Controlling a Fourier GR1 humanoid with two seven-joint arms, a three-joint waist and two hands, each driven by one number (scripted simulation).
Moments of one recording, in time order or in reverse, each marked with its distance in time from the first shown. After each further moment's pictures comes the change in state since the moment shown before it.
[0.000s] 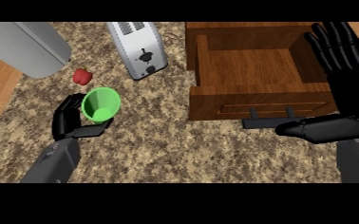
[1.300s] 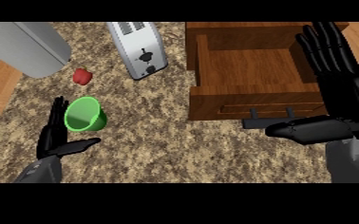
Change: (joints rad) left arm 0.071 0.088 -0.031 0.102 -0.013 -0.089 0.122; right arm 0.005 0.037 0.036 -0.001 0.031 -0.028 -0.023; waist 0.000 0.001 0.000
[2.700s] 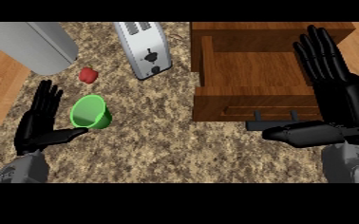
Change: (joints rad) left arm 0.263 -0.079 -0.049 -0.841 0.137 -0.001 0.590; right arm 0.053 0.008 0.018 0.019 0.026 -0.012 -0.060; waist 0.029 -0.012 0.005
